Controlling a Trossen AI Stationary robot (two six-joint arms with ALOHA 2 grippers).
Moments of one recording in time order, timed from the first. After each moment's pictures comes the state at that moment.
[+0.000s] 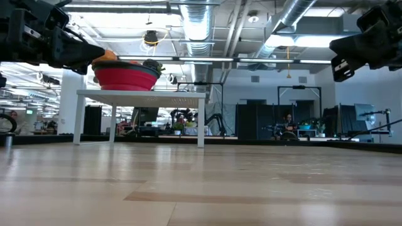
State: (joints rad) left arm 0.04 0.06 0.01 0.07 -0.02 0.05; right arm 0.07 0.00 0.01 0.02 -0.08 0.15
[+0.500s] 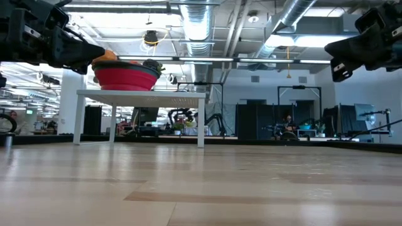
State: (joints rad) left arm 0.04 0.06 0.01 0.07 -0.02 0.05; right arm 0.02 0.00 0.01 0.03 -0.08 0.13
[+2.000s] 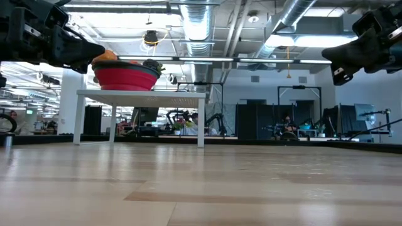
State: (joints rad) left arm 0.04 0.06 0.01 0.08 -0.02 0.05; right arm 0.05 0.03 0.01 0.01 -0.01 0.15
